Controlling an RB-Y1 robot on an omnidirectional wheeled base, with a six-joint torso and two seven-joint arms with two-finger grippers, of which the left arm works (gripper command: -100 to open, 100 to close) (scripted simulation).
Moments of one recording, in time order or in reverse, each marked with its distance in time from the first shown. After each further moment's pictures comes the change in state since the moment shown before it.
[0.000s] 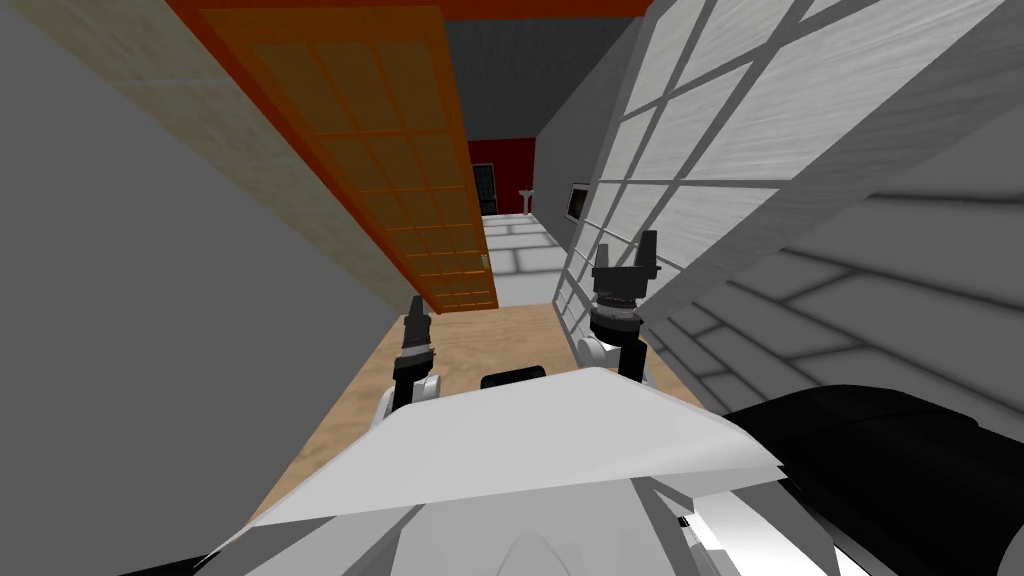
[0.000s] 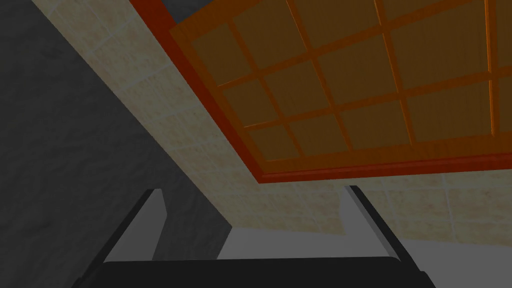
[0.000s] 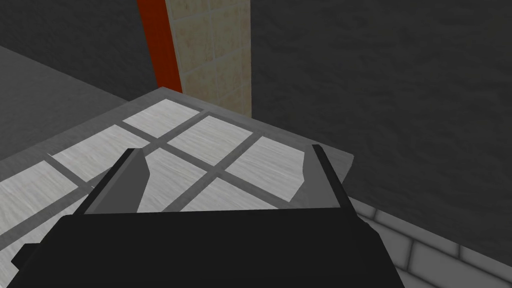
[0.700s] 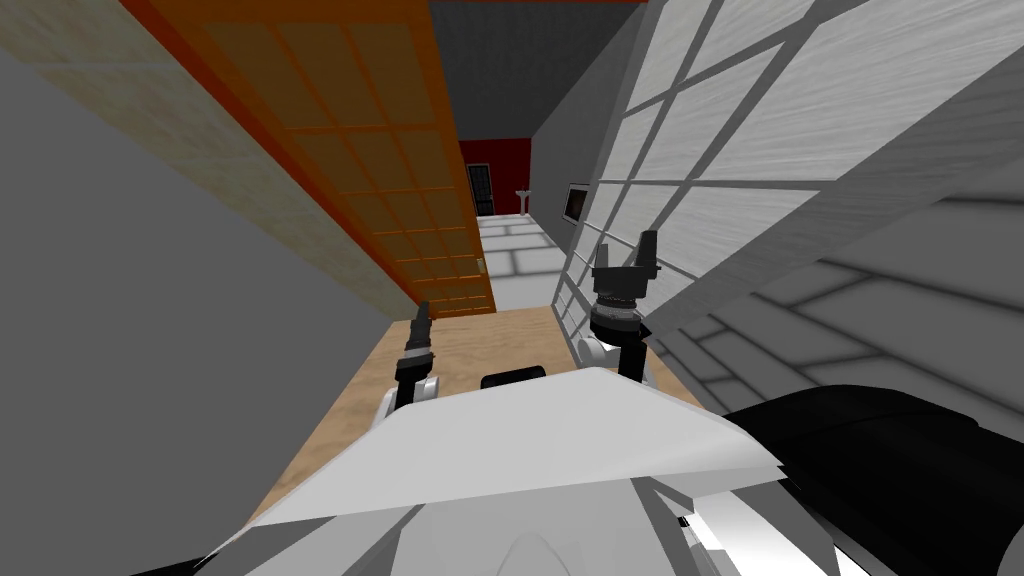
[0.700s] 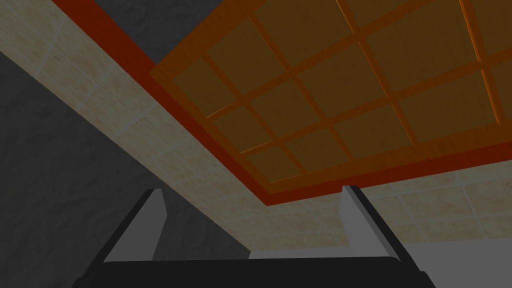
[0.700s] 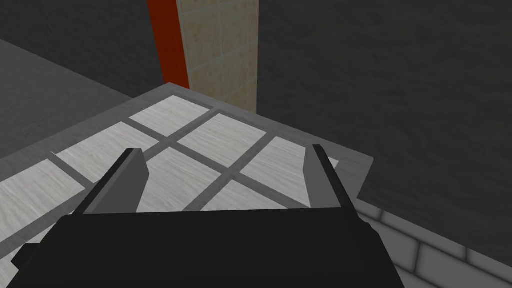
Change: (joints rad) arm -0.037 0.020 0.044 0.131 -0.027 -0.043 -0.123
